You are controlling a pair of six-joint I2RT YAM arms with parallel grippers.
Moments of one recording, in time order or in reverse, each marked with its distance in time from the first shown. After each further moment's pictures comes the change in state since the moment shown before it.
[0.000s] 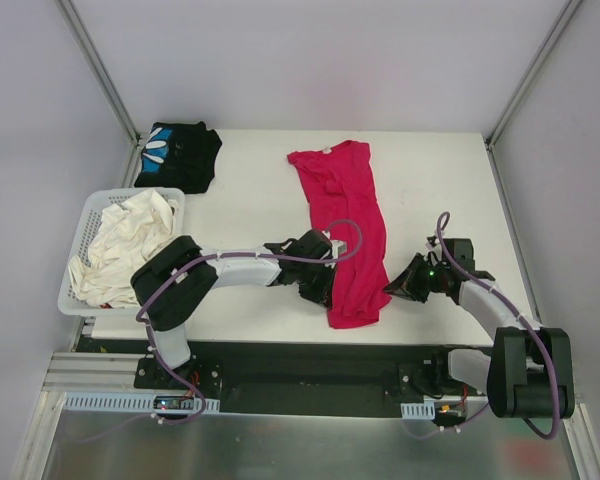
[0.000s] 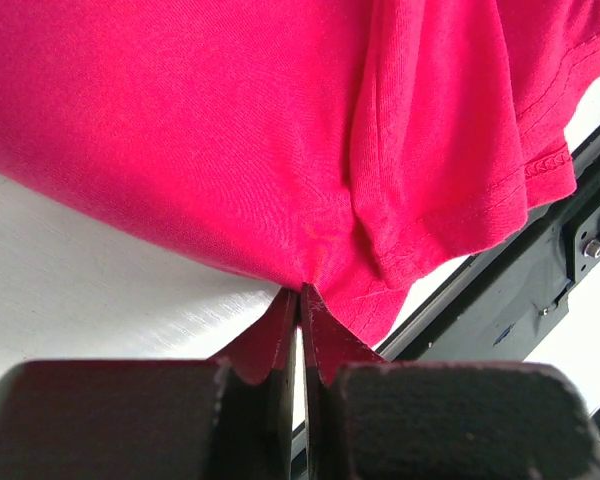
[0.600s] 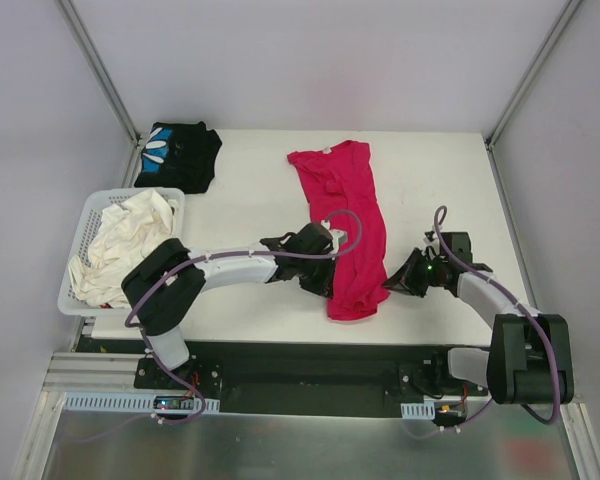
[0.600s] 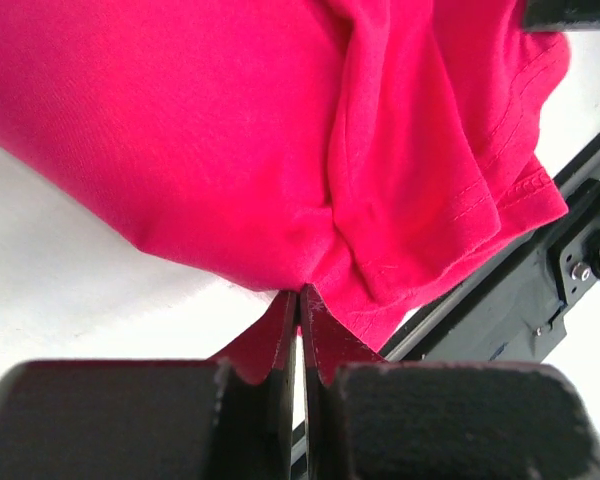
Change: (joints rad) left arm 0.003 -0.046 0.034 -0.035 -0.068 0.022; right arm 0.012 0.058 0.042 0.006 0.005 0.000
